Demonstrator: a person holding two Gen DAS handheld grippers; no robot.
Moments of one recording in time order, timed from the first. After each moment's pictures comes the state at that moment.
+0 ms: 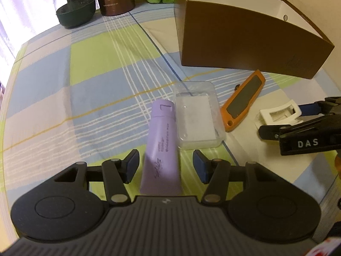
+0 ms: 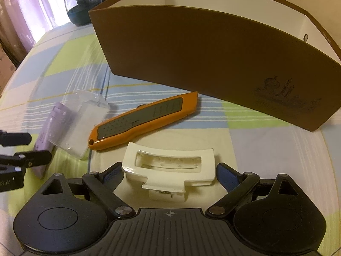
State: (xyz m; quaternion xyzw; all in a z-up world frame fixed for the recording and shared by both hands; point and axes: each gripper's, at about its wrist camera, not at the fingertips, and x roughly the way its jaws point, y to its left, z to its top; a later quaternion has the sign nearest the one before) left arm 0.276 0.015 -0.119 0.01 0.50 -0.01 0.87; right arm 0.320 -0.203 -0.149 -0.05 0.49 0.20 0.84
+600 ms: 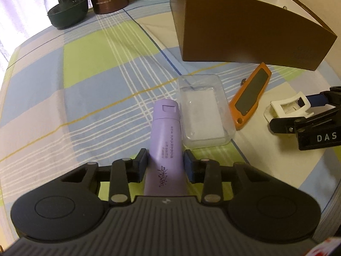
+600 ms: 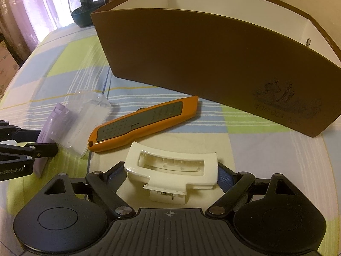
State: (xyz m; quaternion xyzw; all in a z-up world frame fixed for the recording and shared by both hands) left arm 0.284 0.024 -0.134 0.03 0.50 -0.02 0.86; right arm 0.319 -0.204 -0.148 -0.05 0.49 0.21 0.85
